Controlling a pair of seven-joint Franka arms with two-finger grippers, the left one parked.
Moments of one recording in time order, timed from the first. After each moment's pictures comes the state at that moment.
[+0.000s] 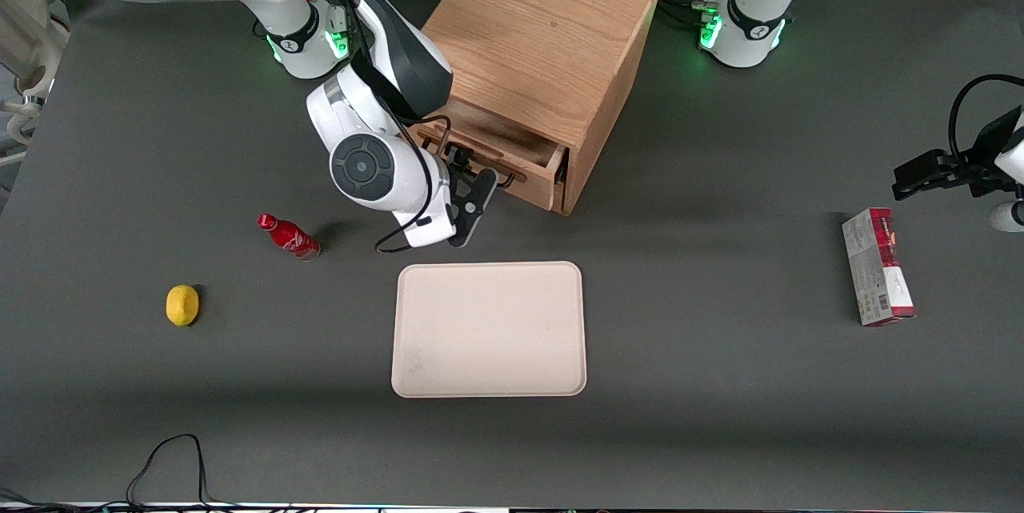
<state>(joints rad) 0.59 0.48 -0.01 -1.49 0.29 1.74 -0.53</state>
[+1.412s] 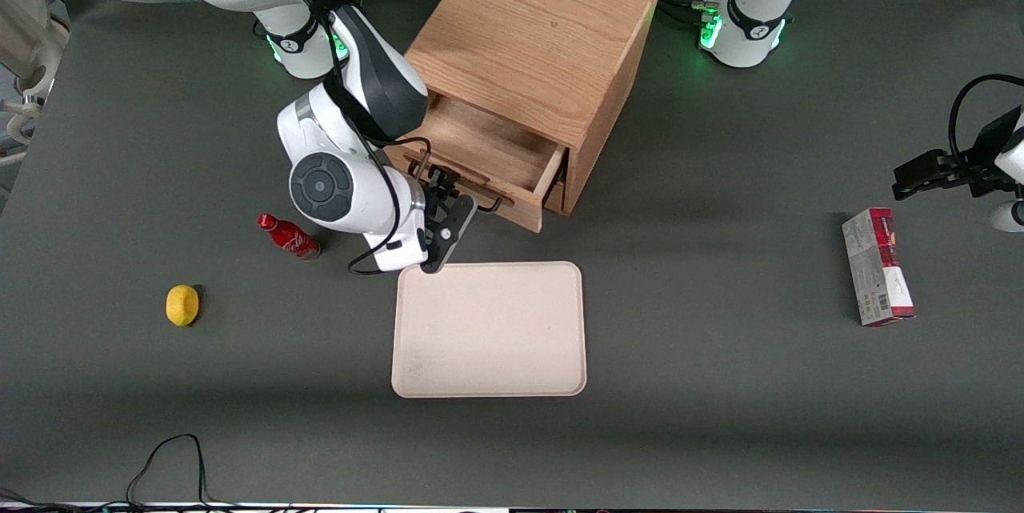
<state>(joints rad) 0.52 0.51 -0.01 -1.44 0.29 1.79 -0.54</state>
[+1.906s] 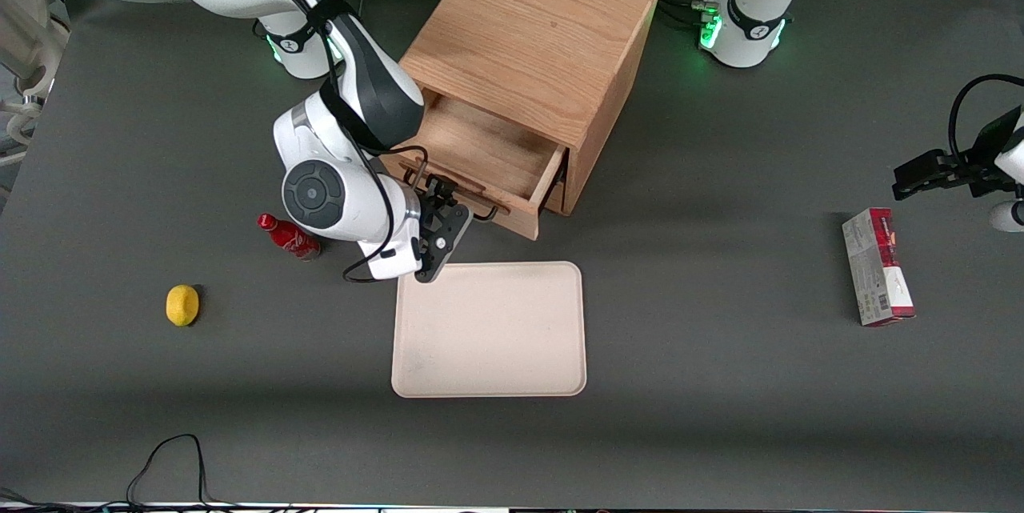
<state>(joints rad) 0.51 0.52 -0.01 -1.42 0.29 1.81 -0.54</state>
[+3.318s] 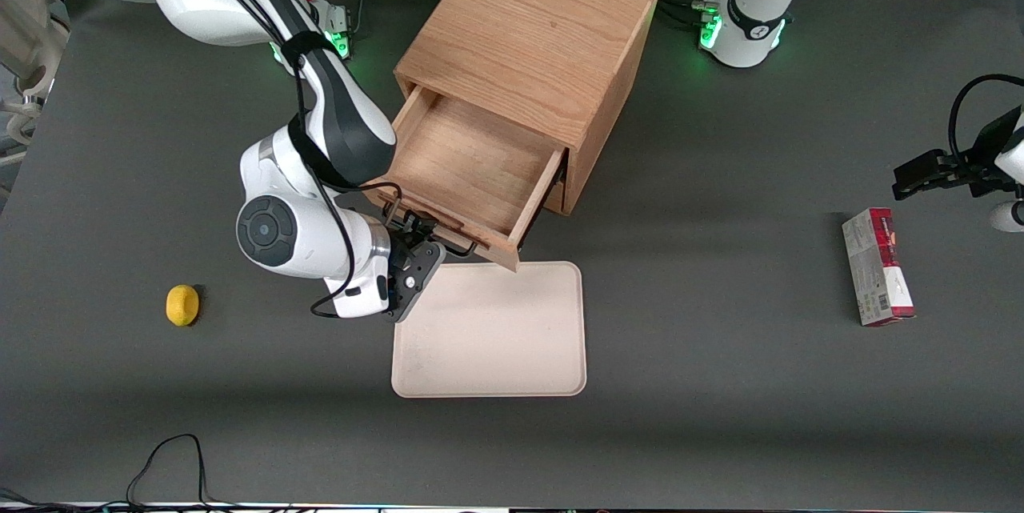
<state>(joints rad) 0.43 0.60 -0.01 -1.31 0.29 1.82 -0.58</state>
